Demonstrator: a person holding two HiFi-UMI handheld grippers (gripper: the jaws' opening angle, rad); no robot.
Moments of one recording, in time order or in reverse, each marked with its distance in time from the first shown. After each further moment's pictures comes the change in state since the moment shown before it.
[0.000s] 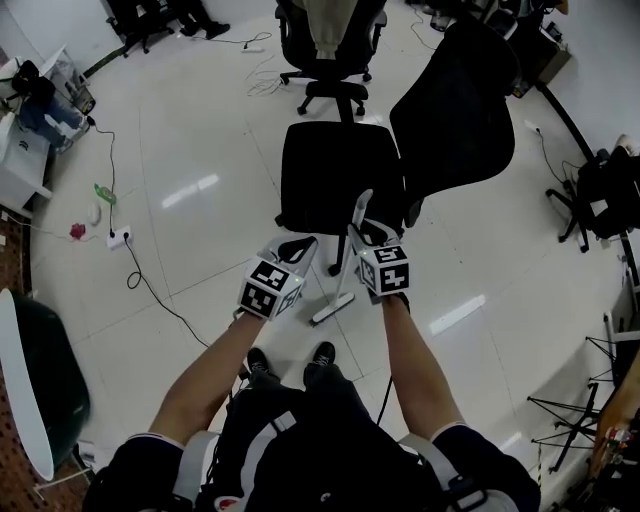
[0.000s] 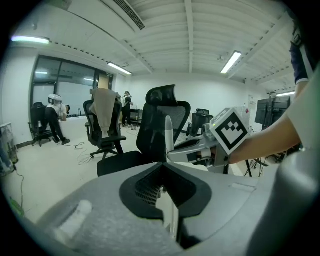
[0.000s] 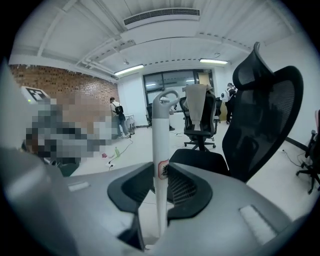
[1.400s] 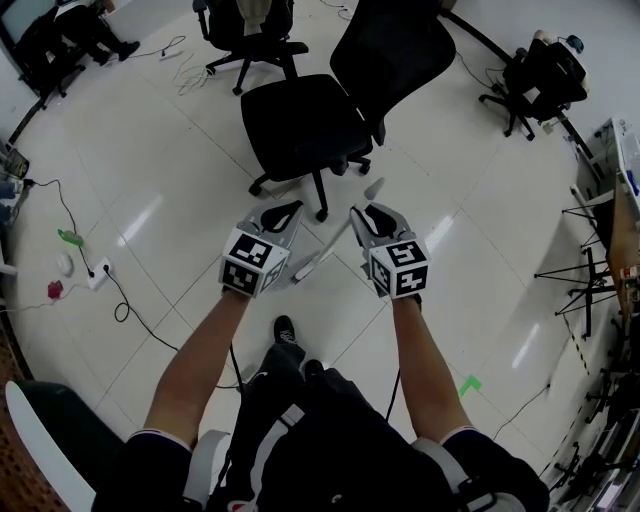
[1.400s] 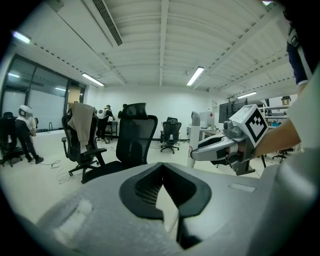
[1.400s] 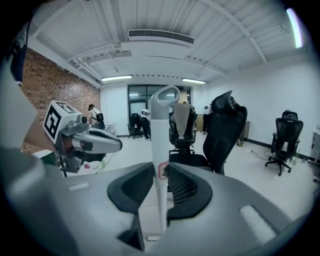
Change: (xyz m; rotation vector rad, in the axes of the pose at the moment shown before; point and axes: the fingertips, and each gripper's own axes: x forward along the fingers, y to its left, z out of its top) left arm -0.164 -0.014 -0.037 0.183 -0.131 -0.304; right arm -0.143 0.195 -0.023 0.066 -0.134 -0.302
